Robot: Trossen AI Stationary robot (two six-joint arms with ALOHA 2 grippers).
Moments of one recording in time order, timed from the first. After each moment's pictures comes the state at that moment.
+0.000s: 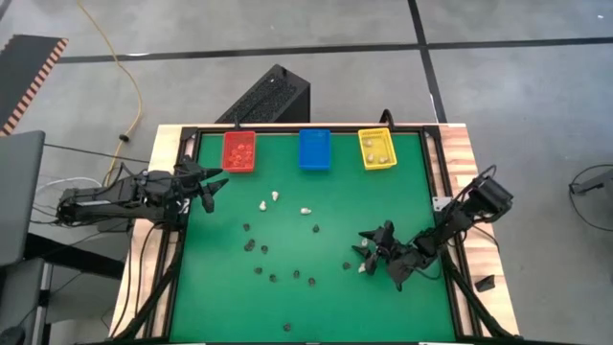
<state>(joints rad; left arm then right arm) 0.04 0.24 0.42 -0.46 -0.51 -0.24 0.68 1.75 0.34 0.59 0.92 0.98</state>
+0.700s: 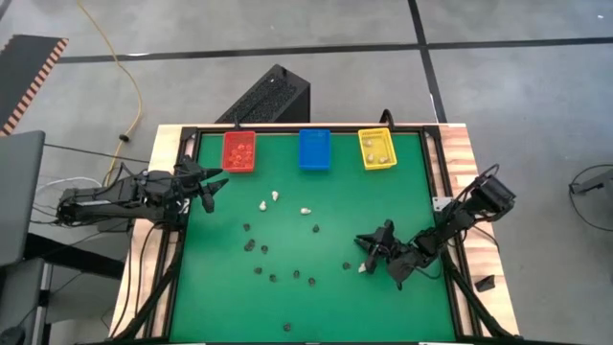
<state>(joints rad) 0.04 0.24 0.42 -0.46 -0.51 -0.24 0.67 1.74 0.34 0.58 0.92 0.96</state>
